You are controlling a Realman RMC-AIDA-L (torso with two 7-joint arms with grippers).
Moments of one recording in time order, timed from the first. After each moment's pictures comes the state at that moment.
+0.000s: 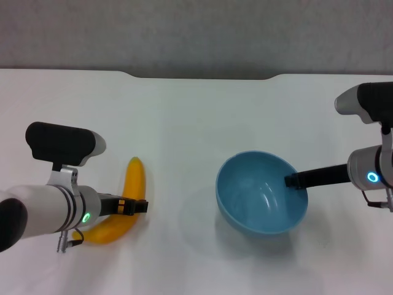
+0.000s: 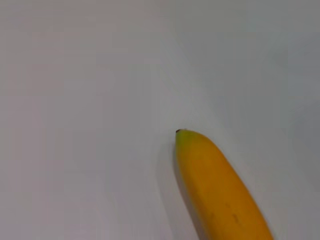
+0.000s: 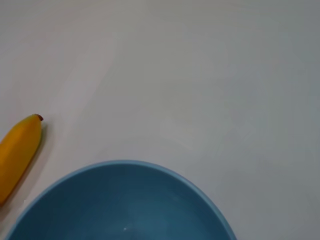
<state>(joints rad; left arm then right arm) -0.47 -2.04 -1.29 -0.94 2.66 -0.54 -0.10 0.64 2.01 -1.36 -0.72 0.94 0.90 -0.65</state>
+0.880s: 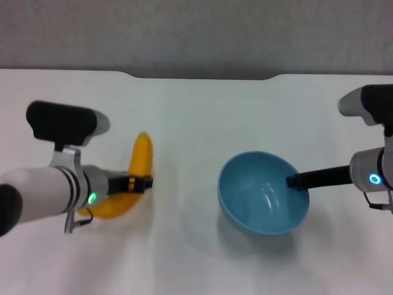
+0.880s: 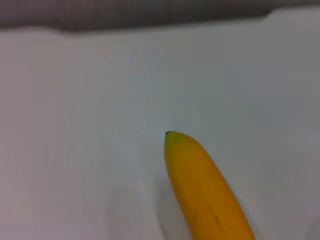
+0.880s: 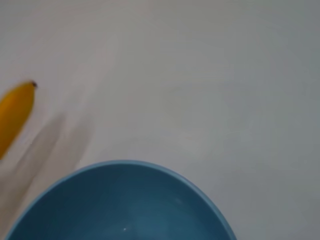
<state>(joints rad) -0.45 -2.03 -1.30 -1.06 2.64 -0.55 -0.07 0.63 2.01 -1.36 -0.71 0.96 0.89 -0.66</state>
